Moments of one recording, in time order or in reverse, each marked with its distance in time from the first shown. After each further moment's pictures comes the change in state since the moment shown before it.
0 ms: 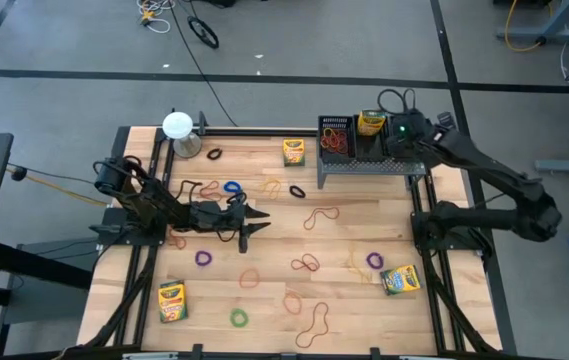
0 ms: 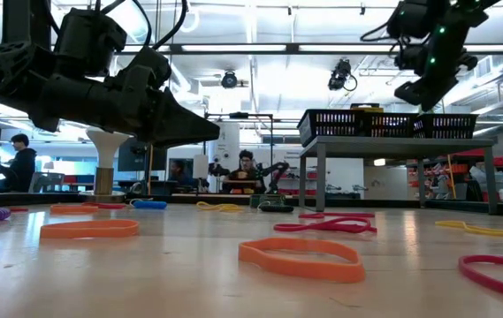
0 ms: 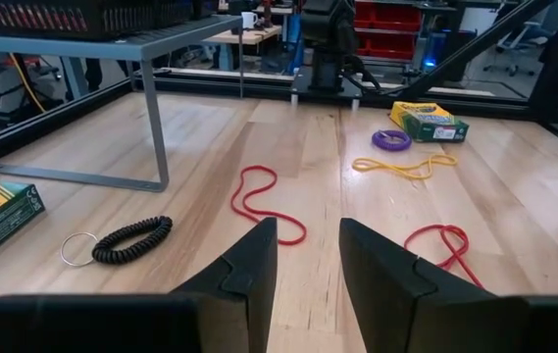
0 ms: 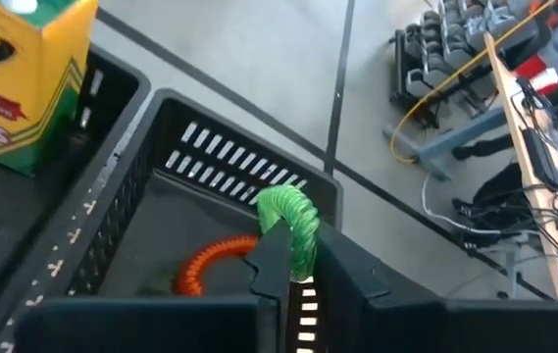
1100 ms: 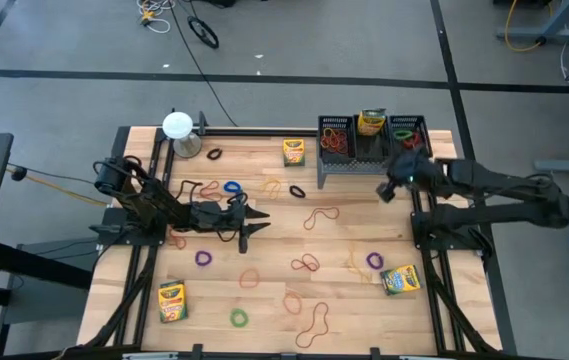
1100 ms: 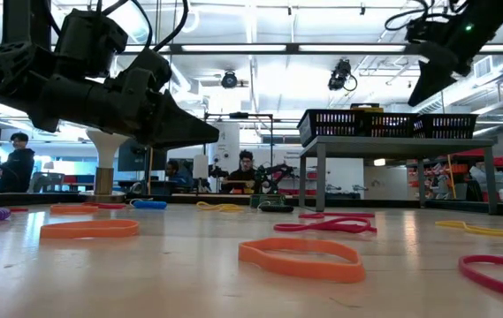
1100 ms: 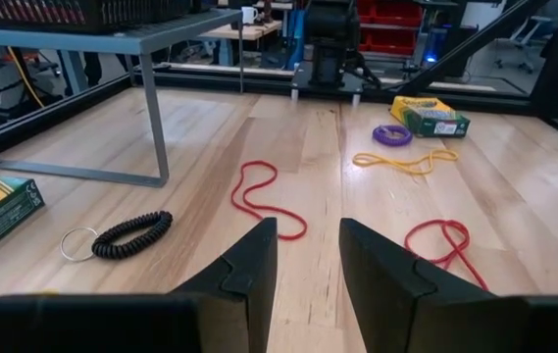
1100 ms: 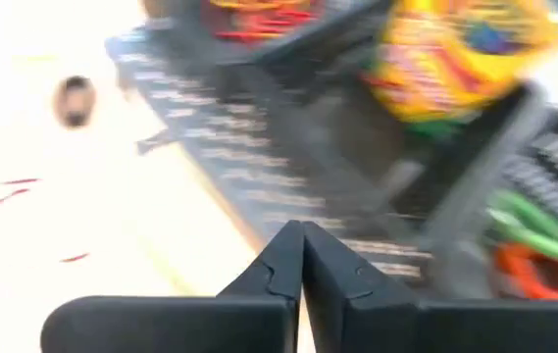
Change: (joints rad) left arm 0.000 0.000 0.001 -0.016 0.000 -0.002; right arm 0.541 -0.225 -0.122 -0.069 -0.272 0.178
